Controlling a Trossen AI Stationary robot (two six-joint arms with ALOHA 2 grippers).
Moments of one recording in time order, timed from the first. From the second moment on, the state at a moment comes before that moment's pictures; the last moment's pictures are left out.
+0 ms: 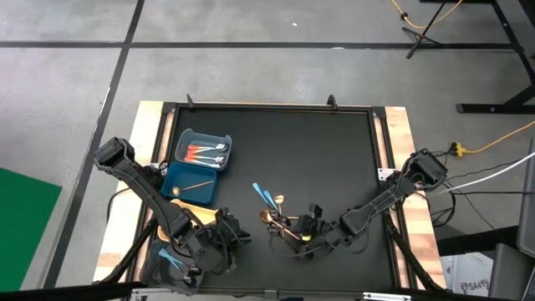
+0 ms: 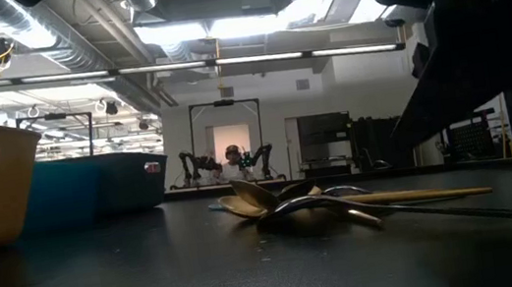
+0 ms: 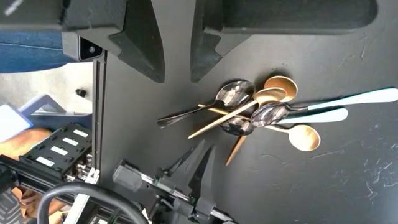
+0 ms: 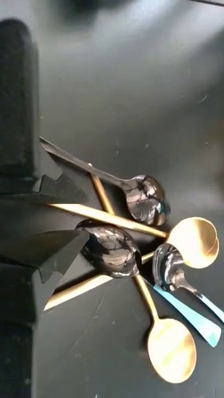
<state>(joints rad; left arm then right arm) -0.71 1.64 1.20 -0.36 -0.64 -0.91 0.63 1.77 0.93 -0.10 0.48 0.78</state>
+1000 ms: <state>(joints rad) -0.71 1.64 1.20 -0.36 -0.65 -0.91 0.63 1.87 0.93 0.03 0.48 0.70</state>
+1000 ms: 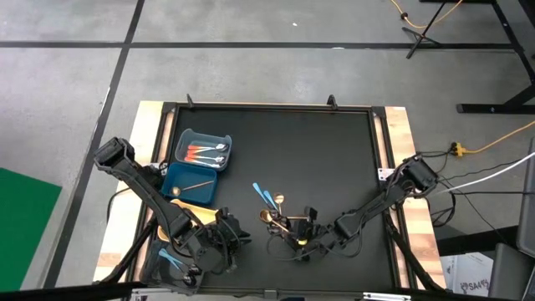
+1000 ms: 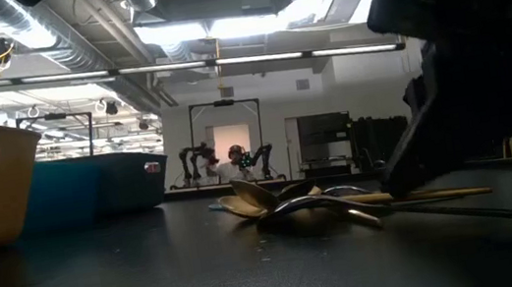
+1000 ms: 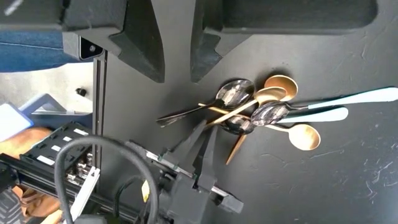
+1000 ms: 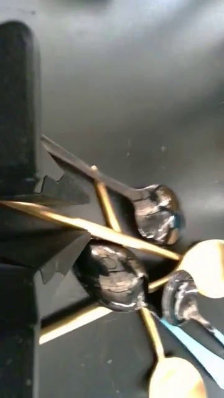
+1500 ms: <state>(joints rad) -0.71 1.64 1.20 -0.36 -0.65 -0.91 0.63 1.88 0.93 -0.01 0.48 0.74</state>
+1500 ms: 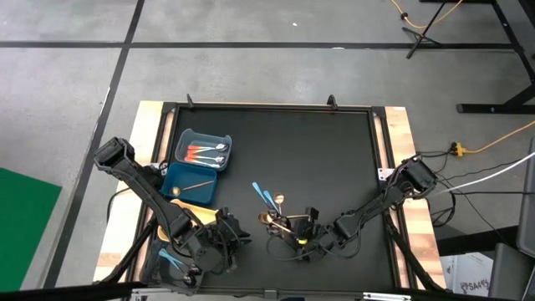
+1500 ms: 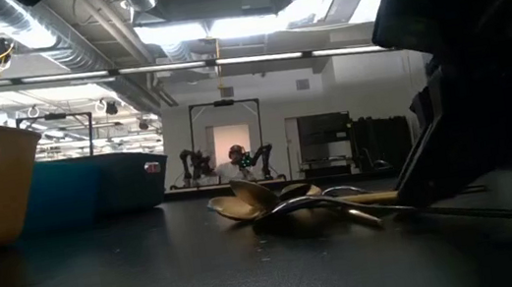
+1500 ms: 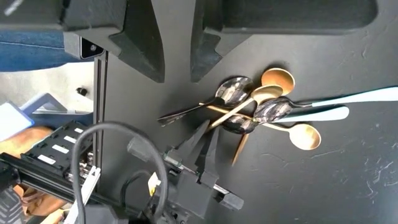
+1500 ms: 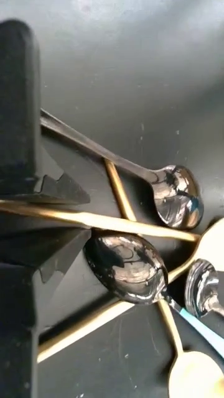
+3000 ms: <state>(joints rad) -0.71 1.64 1.20 -0.36 -0.65 -0.91 0.63 1.89 0.95 -0.06 0.48 0.78</state>
